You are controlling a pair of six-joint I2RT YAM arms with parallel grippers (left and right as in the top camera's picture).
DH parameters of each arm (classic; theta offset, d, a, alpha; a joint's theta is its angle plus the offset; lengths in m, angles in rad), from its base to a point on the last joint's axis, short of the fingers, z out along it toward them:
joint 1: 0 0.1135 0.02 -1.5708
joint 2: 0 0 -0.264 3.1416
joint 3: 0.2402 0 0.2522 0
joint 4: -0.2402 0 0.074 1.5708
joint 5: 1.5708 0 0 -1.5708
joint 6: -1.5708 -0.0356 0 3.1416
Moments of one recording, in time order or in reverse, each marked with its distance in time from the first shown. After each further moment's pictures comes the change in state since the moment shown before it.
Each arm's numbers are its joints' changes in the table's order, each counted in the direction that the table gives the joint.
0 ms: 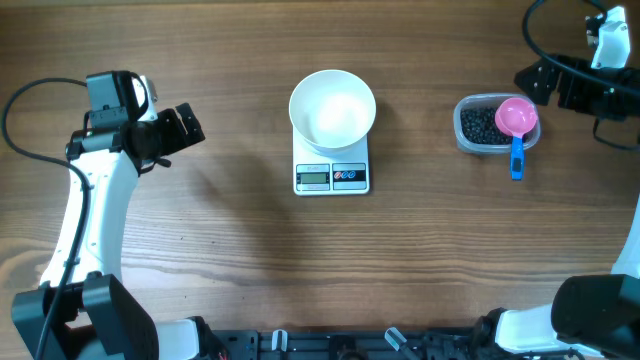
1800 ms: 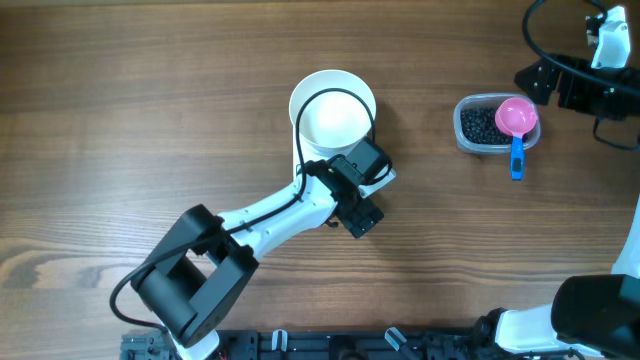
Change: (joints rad) left arm -0.994 0.315 0.000 0.137 -0.174 -0.347; right arm 0.000 0.000 0.000 0.002 0.000 0.000
